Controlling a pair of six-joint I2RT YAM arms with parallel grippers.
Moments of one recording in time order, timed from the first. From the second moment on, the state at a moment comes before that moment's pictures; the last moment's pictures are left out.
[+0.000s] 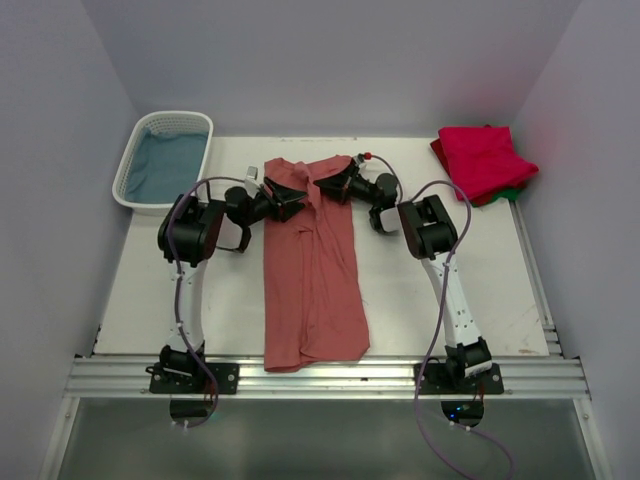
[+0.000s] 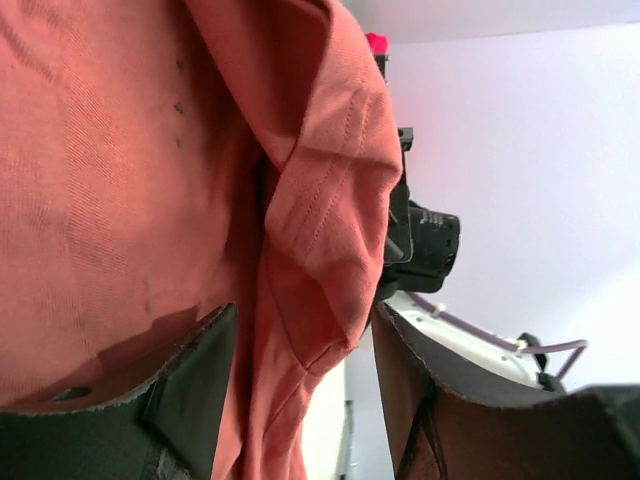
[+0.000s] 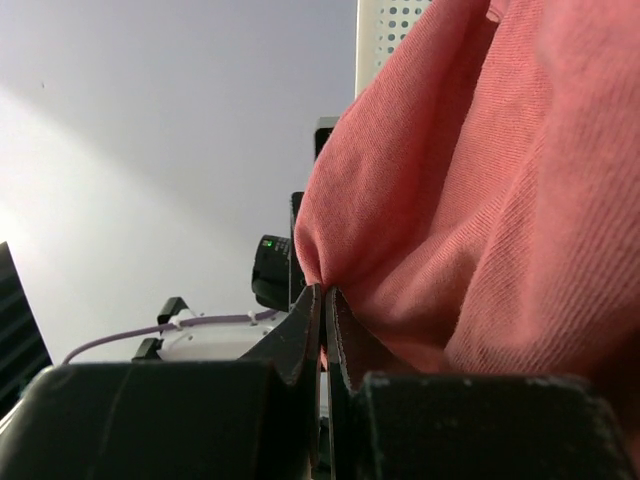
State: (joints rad) left arm -0.19 2.32 1.05 1.13 0.68 -1.35; right arm 0.31 2.73 1.71 1.28 -0.87 1.80
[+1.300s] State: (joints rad) left arm -0.26 2.51 1.30 1.31 0.43 -1.74; right arm 0.29 2.76 1.75 1.29 -0.91 1.90
